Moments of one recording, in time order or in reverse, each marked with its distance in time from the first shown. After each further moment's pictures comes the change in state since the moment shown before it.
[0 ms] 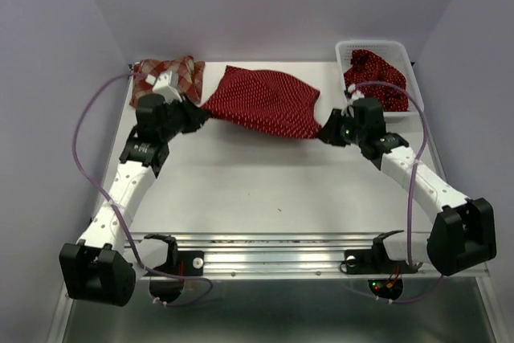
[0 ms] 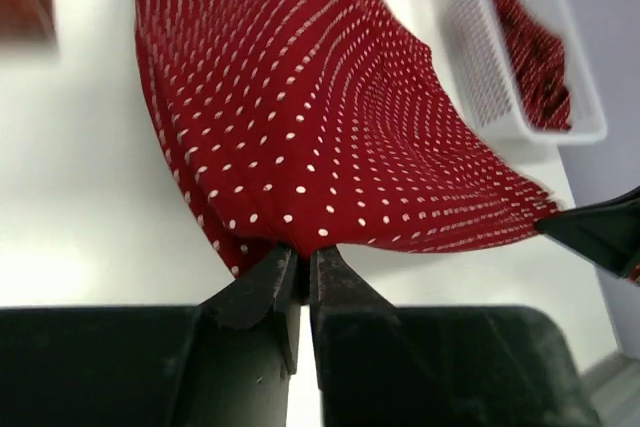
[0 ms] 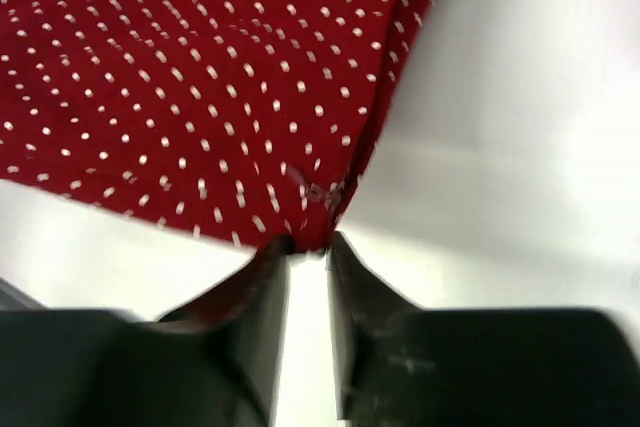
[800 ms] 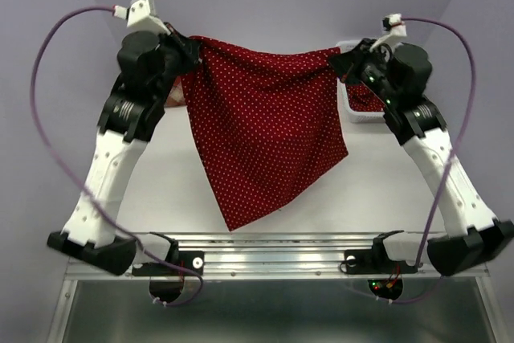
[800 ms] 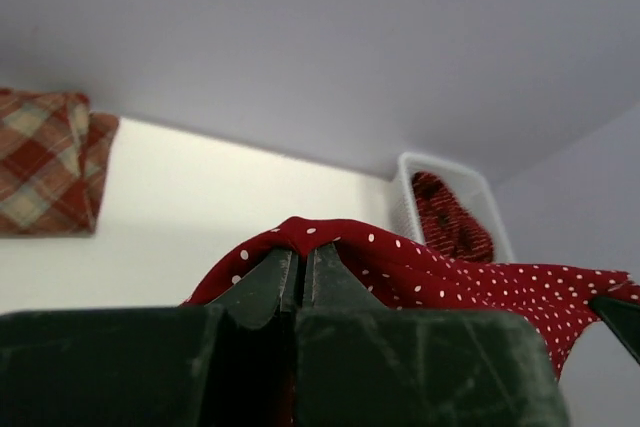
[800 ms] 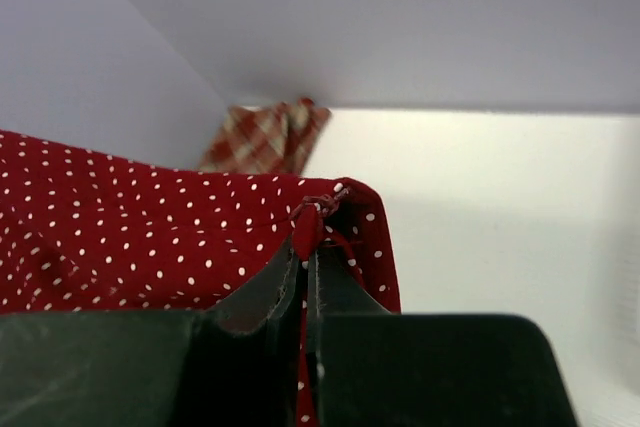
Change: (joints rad) left arm -0.275 0.113 0.682 -0.332 -0.507 -0.078; right arm -0.002 -0.085 0.410 0.003 0.018 0.002
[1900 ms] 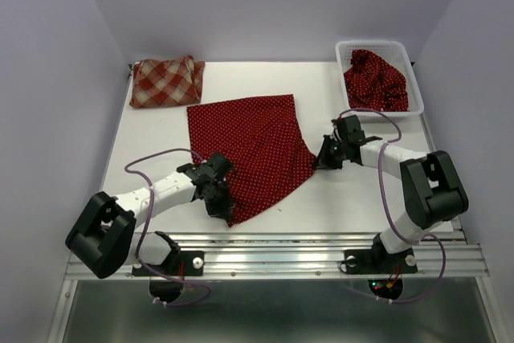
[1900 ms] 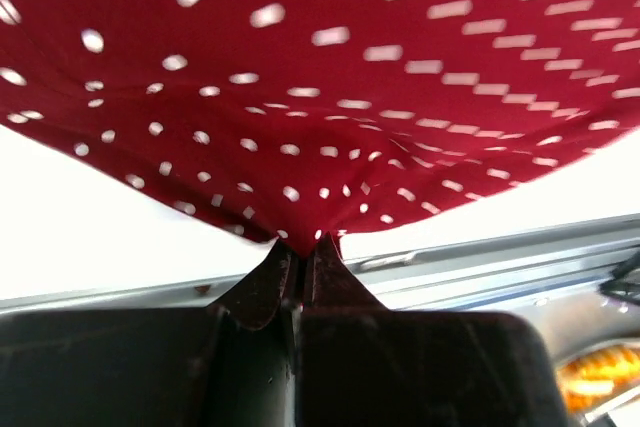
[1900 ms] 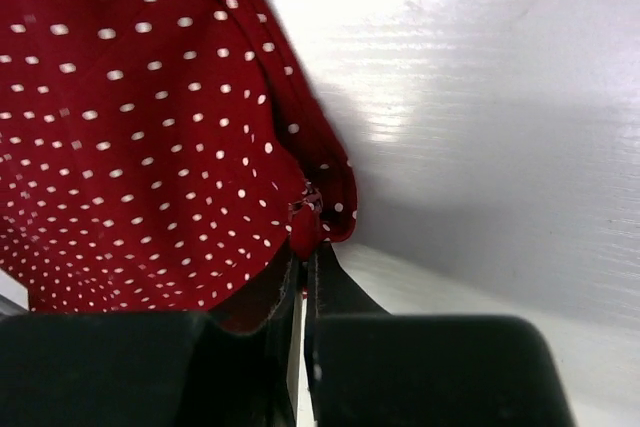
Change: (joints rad) left arm -0.230 0.084 -1.114 -0.145 0.435 -0.376; right arm -0.011 0.431 -0.607 -0.031 -0.144 0.098
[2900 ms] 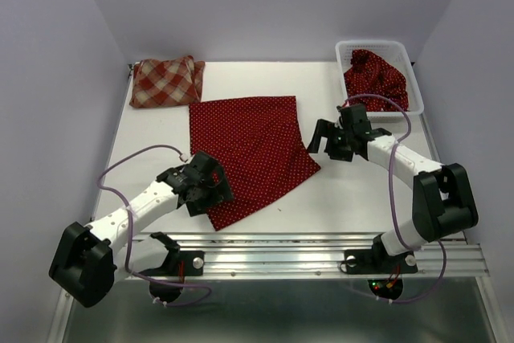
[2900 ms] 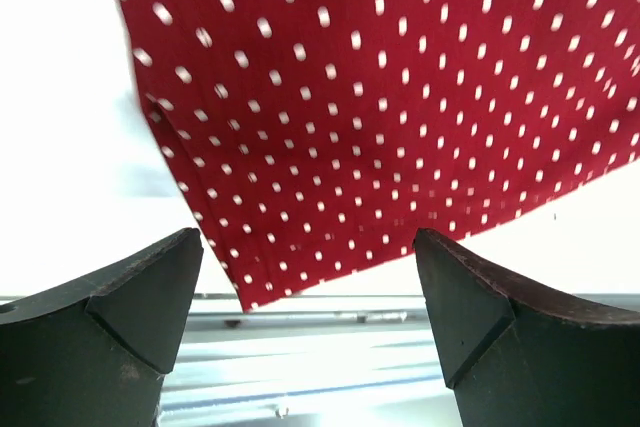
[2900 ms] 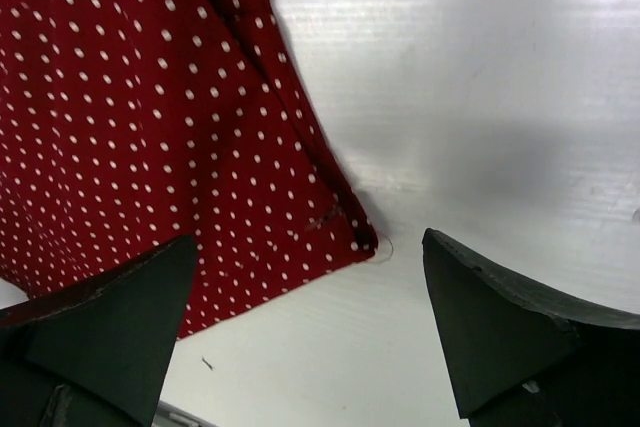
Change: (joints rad) left arm 0.067 -0.233 0.006 -0.056 -0.248 -0.032; right arm 0.000 -0.104 0.126 -0.111 0.117 -0.063
